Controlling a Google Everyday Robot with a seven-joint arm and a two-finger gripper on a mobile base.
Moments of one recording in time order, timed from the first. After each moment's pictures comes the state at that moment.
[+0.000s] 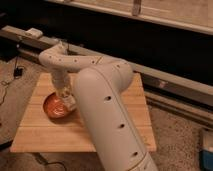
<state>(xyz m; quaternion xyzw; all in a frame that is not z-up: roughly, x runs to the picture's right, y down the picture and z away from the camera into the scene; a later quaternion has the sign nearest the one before) -0.238 0.039 0.845 -0.35 0.16 0.40 0.83</state>
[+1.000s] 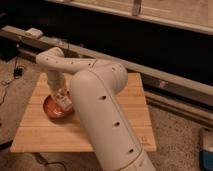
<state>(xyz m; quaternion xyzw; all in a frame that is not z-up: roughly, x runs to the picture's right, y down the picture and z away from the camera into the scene) -0.268 0.044 0.855 -0.36 0.12 0.37 0.84</state>
